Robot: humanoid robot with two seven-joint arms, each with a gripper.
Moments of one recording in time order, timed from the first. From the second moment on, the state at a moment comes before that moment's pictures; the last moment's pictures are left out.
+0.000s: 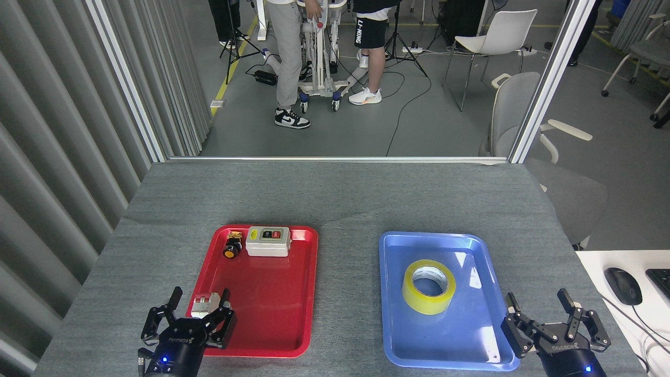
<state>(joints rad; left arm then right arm) 0.02 0.05 0.05 -1.48 -1.43 -0.13 0.15 0.15 -0.30 -0.07 -1.60 1.24 -0.10 -0.09</state>
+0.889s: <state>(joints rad) 0.03 0.05 0.07 -1.48 -1.42 -0.13 0.15 0.20 -0.30 -0.13 -1.61 1.21 -0.11 -0.11</state>
